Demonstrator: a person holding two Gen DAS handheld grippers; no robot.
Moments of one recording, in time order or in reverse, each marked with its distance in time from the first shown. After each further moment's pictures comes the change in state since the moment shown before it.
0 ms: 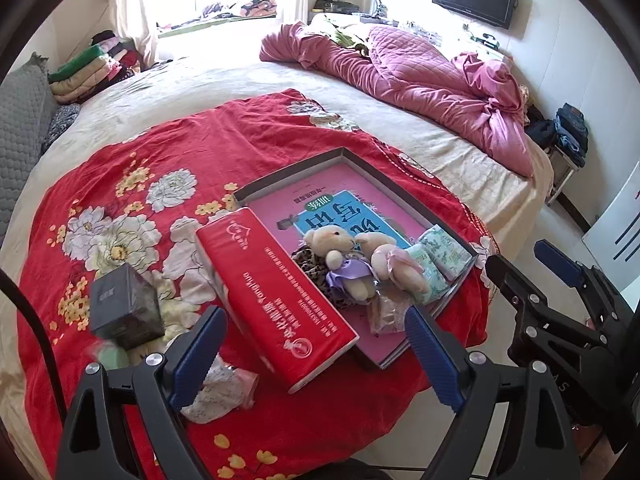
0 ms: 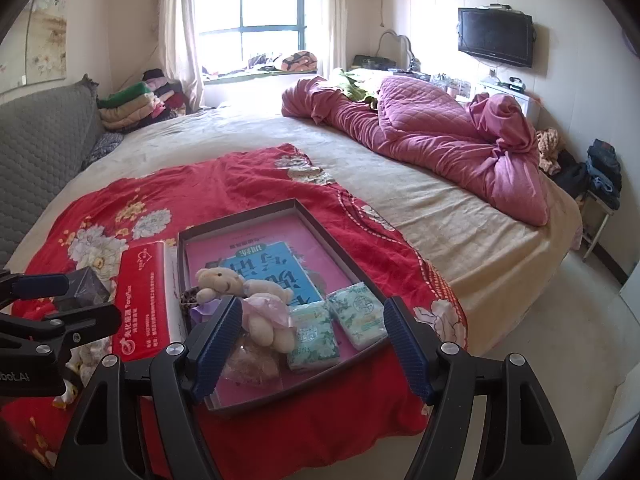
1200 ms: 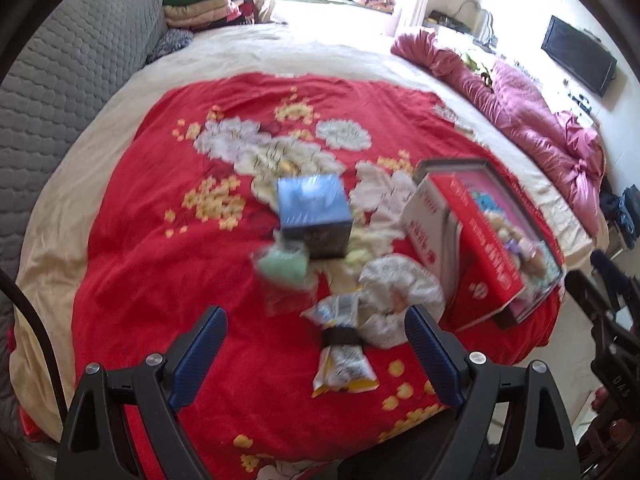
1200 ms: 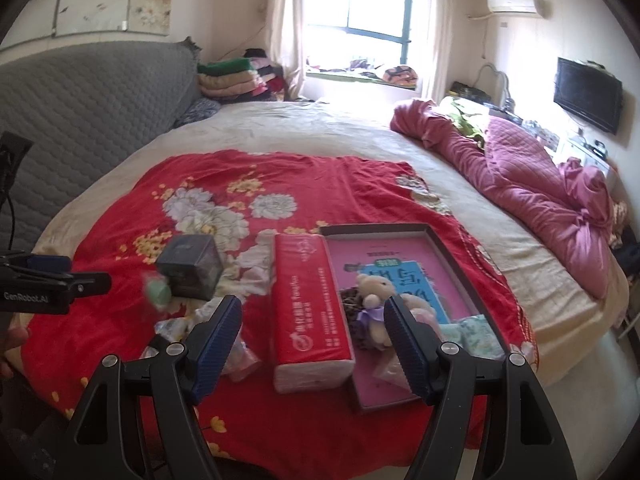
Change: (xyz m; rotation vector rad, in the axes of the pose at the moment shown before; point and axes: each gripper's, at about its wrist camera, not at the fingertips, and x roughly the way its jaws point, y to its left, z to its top) left arm -0.052 0.186 -0.095 -0.312 0.050 0.171; right arm -0.034 0.152 -0.007 -0.283 -0.006 0.241
